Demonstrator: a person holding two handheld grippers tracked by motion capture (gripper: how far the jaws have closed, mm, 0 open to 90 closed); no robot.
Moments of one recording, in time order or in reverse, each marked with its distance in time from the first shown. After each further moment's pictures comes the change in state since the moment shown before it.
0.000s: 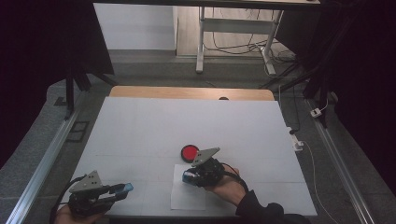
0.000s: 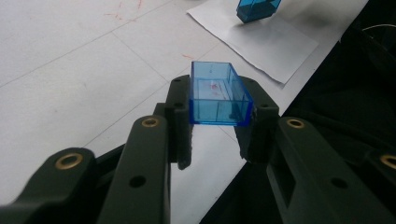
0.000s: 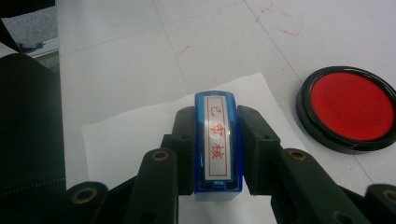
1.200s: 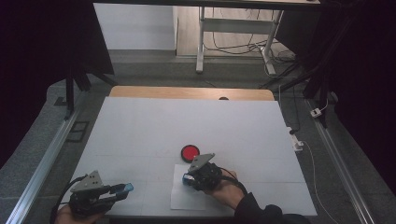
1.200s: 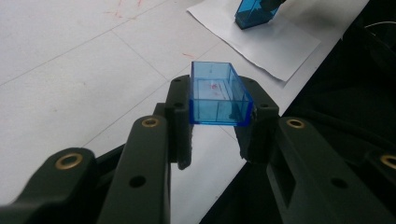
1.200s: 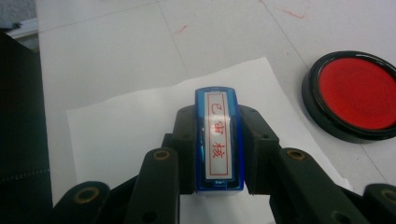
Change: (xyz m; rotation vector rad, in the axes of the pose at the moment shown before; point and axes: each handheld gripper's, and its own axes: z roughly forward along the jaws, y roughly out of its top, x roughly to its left) left arm -0.001 0.001 0.001 0.010 0.004 0.002; right arm 0.010 -0.004 0.009 0.054 -0.048 -0.029
